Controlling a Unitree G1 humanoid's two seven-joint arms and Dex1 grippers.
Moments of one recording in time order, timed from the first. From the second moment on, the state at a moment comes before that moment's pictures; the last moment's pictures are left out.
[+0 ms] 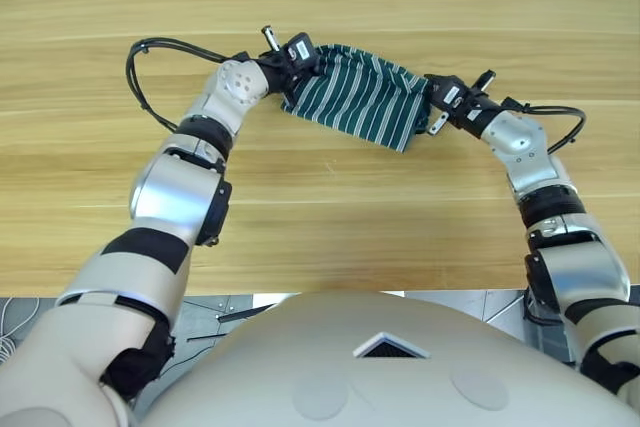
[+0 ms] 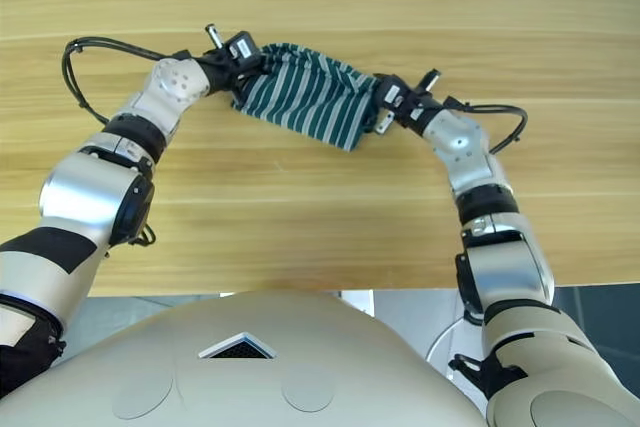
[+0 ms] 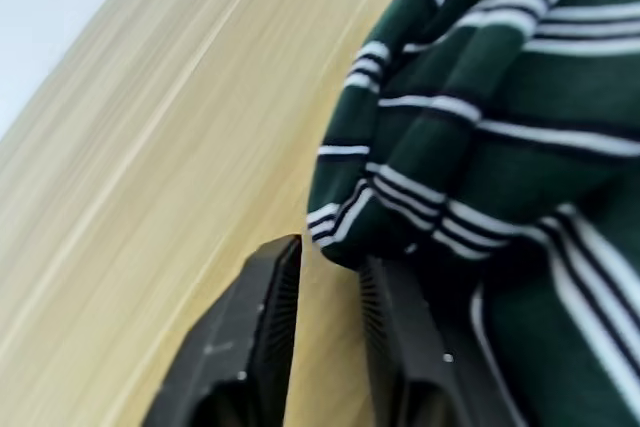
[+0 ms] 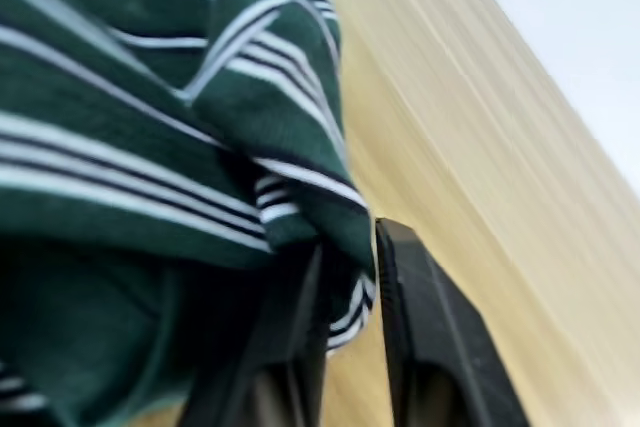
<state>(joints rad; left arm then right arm) -0.83 0.19 -0.26 1.34 0.33 -0.35 -0.44 -0.38 -0.45 0.20 0.82 -0.17 -0.47 0.49</state>
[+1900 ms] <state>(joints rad) -0.82 0.31 0.82 1.27 -0.74 -0.07 -1.17 -0.67 -0.15 0.25 0.98 -0.25 -0.71 0.61</state>
